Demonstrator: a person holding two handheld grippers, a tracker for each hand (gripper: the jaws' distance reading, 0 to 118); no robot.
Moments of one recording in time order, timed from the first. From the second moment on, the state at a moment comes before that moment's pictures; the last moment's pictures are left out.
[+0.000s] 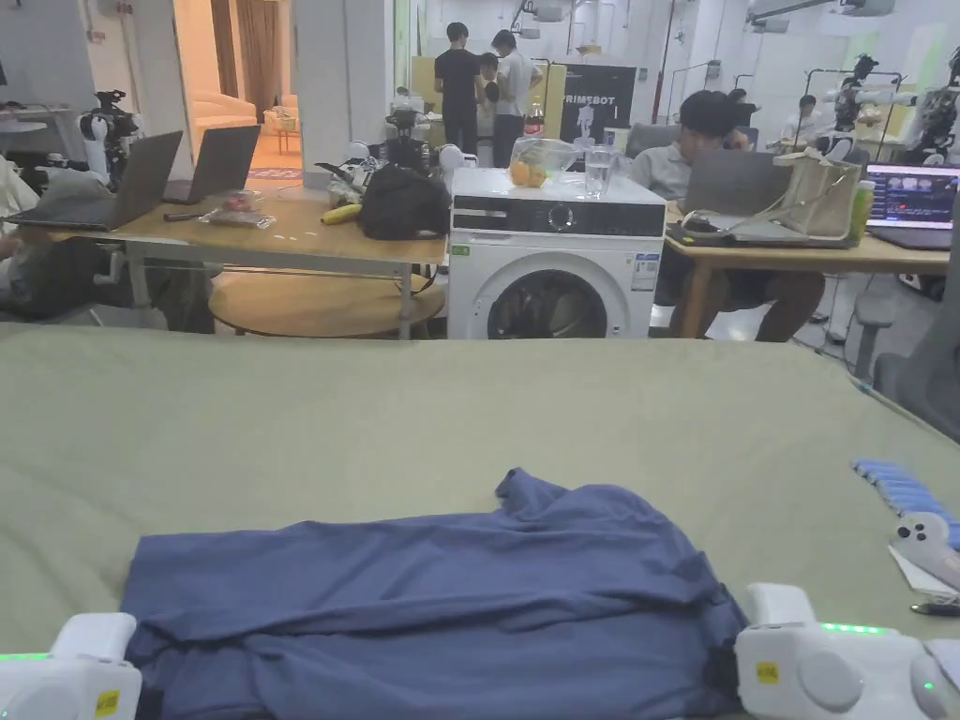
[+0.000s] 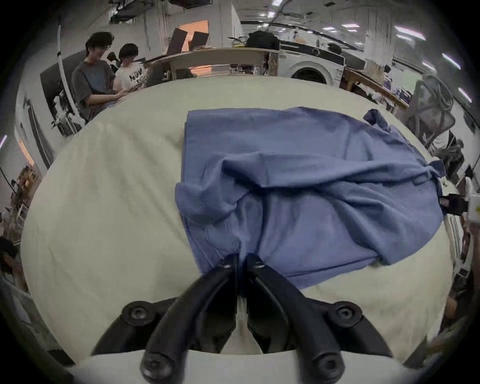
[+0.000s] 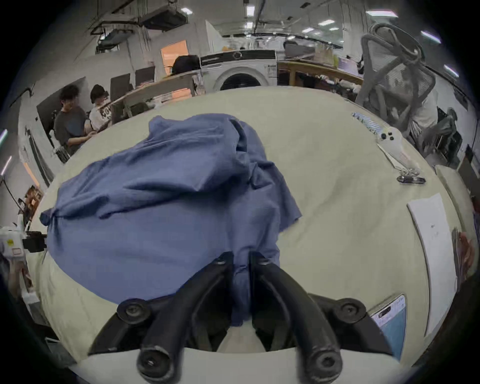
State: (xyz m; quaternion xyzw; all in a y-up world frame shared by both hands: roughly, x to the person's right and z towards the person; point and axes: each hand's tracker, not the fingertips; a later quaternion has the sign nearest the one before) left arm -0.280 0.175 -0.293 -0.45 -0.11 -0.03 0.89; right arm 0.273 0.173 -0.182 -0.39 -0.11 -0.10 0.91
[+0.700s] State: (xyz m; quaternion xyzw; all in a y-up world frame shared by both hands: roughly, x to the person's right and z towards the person) left arm -0.372 0.189 -0.145 -0.42 -0.16 0.02 0.89; right arm 0.224 0.188 -0.027 -0.41 -0.11 -0.05 0.91
